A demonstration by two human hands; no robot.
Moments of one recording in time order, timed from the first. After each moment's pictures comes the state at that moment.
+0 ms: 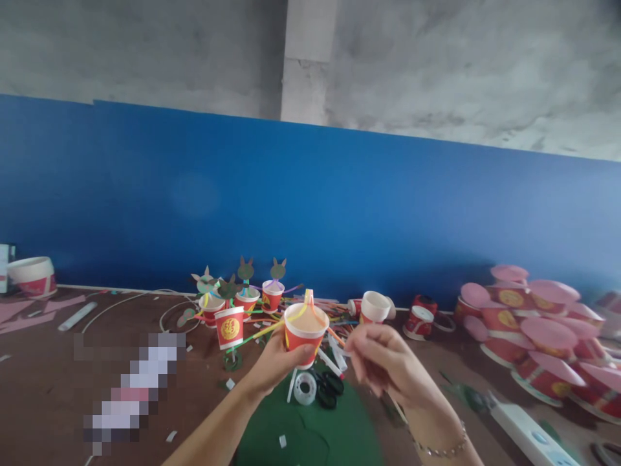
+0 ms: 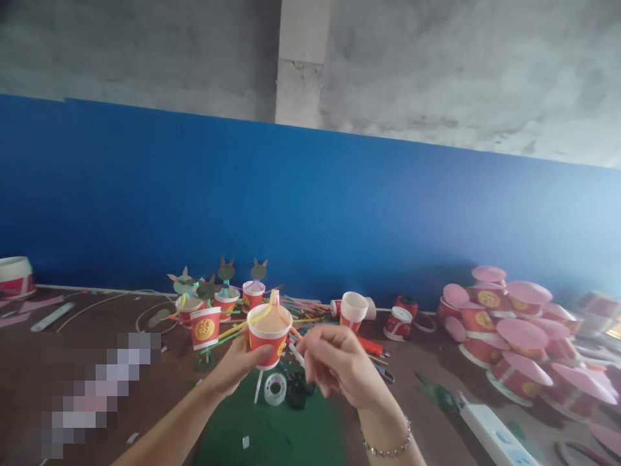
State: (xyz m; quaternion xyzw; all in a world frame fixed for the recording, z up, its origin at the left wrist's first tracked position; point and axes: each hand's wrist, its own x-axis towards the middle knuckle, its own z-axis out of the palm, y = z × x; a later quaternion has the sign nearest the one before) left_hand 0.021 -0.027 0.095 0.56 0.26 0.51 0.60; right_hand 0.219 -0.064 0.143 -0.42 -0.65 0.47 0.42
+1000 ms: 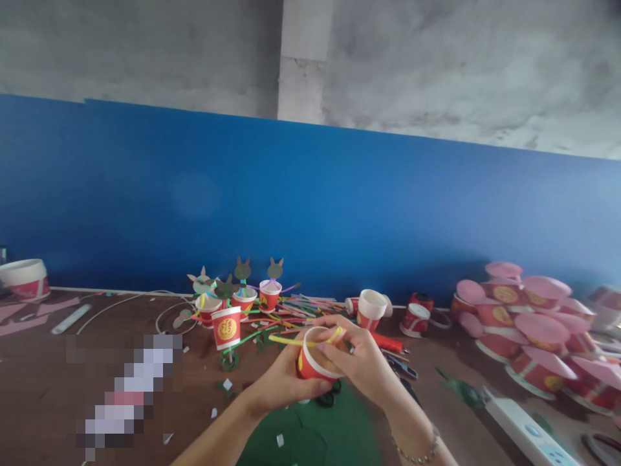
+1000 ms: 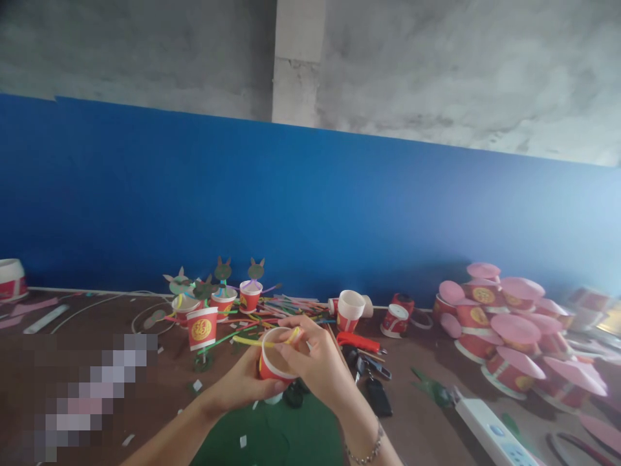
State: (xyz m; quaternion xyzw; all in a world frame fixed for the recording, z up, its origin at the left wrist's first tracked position) left_hand 0.032 -0.035 0.085 0.63 0.10 0.41 0.65; right_hand 0.190 -0.062 0.137 -0.47 -0.68 0.35 0.44
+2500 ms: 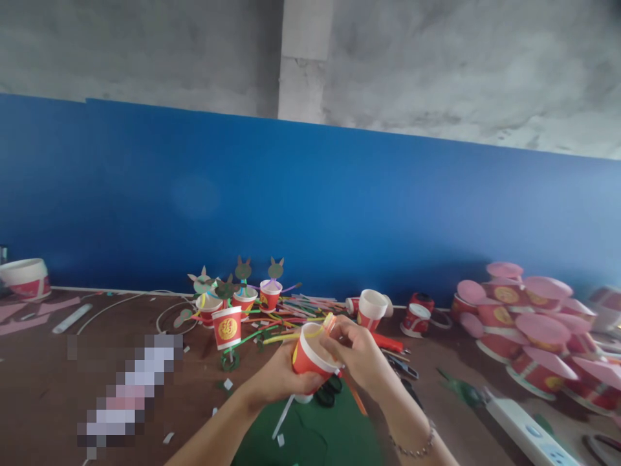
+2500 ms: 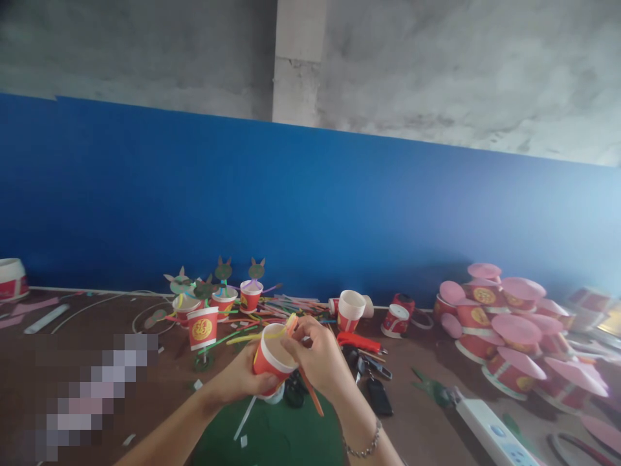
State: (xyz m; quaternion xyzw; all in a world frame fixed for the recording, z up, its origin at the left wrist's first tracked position) left_hand 0.026 -0.029 0.087 0.65 0.19 0.39 0.63; right_hand 0.194 -0.043 0.117 -0.50 -0.66 0.30 0.47
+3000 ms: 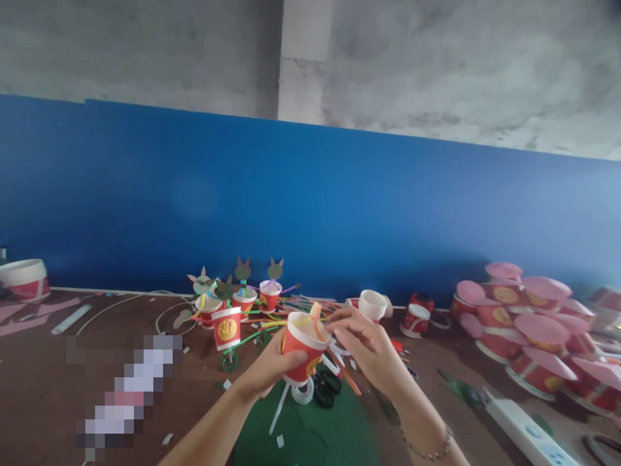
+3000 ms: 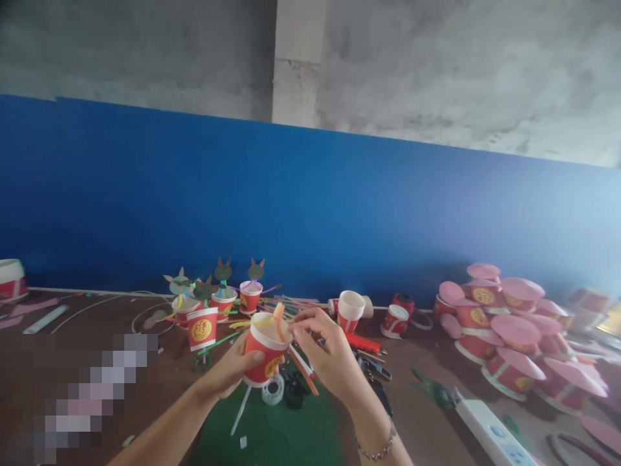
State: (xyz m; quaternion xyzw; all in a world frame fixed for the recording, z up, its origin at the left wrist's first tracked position) left_hand 0.017 -0.021 0.080 0.56 0.17 0.43 0.69; right_hand 0.205 -0.056 0.146 -0.47 -0.71 0.29 0.44
